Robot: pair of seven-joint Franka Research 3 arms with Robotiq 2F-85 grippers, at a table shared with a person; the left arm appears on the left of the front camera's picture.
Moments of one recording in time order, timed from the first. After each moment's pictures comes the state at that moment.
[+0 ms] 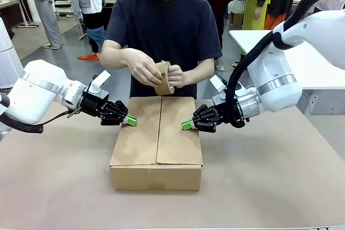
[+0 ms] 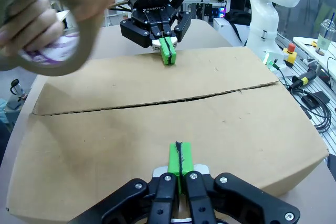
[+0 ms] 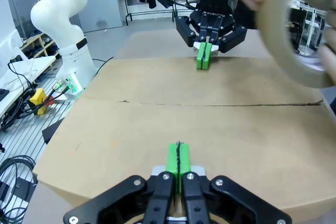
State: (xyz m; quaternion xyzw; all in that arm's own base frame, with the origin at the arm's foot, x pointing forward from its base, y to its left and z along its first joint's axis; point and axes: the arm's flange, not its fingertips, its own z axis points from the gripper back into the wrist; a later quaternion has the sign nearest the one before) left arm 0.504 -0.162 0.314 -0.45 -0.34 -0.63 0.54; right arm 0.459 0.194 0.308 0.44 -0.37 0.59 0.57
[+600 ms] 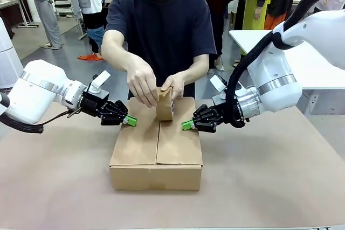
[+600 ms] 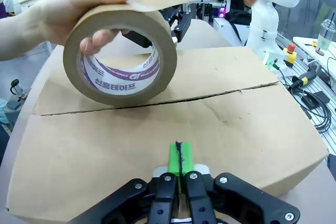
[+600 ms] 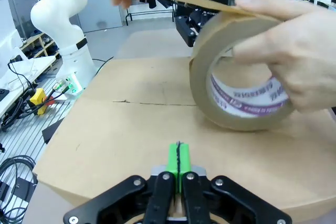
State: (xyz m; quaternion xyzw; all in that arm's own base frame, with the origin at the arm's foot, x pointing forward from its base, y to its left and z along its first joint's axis) left arm 0.504 -0.162 0.314 -0.45 -0.34 -0.63 0.54; right arm 0.459 0.194 0.308 0.44 -0.37 0.59 0.57
